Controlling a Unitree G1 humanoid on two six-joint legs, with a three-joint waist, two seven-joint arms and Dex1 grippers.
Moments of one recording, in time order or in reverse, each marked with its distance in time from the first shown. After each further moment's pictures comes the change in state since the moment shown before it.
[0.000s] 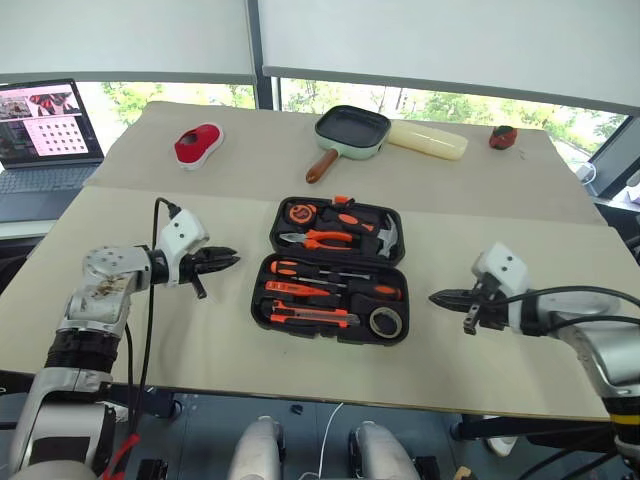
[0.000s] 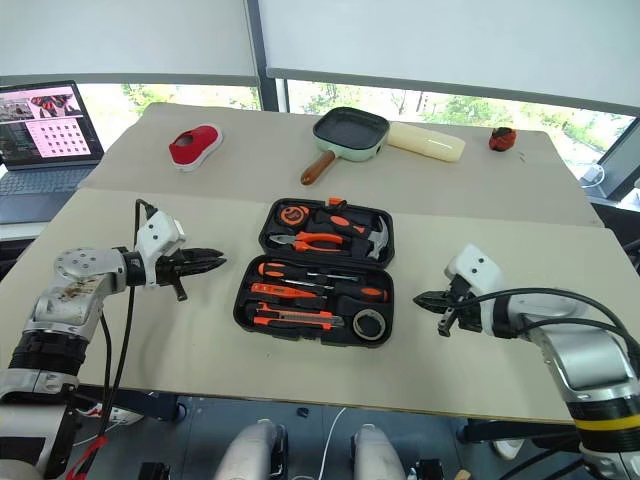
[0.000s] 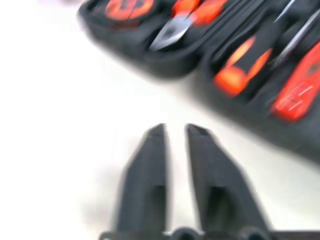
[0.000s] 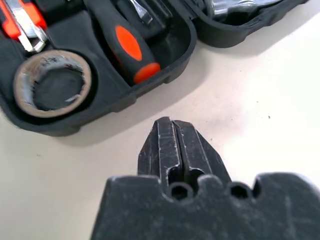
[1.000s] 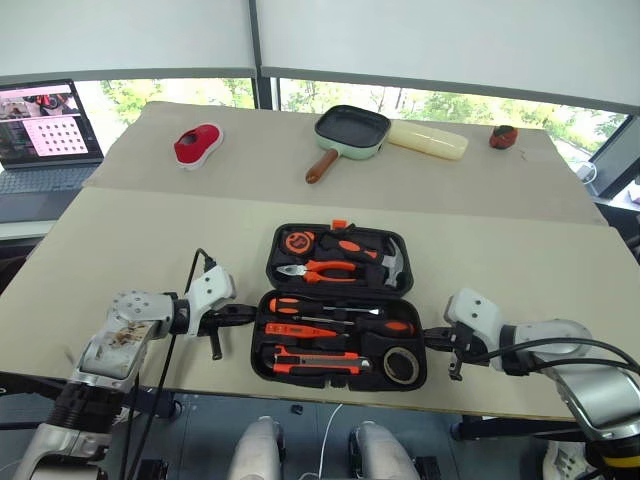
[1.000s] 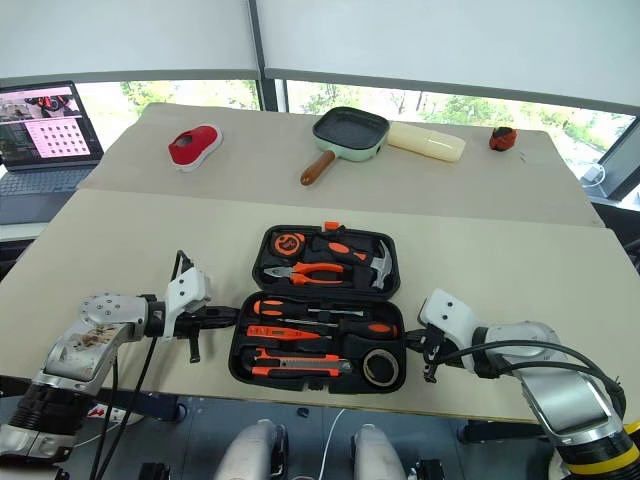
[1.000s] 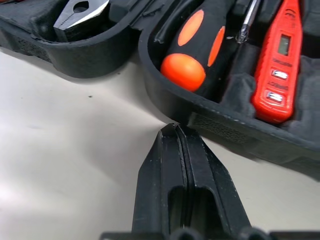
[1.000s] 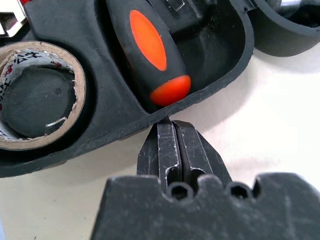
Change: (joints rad) left arm 0.303 0.005 -0.021 -0.436 -0.056 0.191 -0.098; right arm 0.232 -0.014 0.019 -0.235 -0.078 -0.019 0.007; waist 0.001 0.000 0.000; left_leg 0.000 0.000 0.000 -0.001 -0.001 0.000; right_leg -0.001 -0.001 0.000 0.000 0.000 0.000
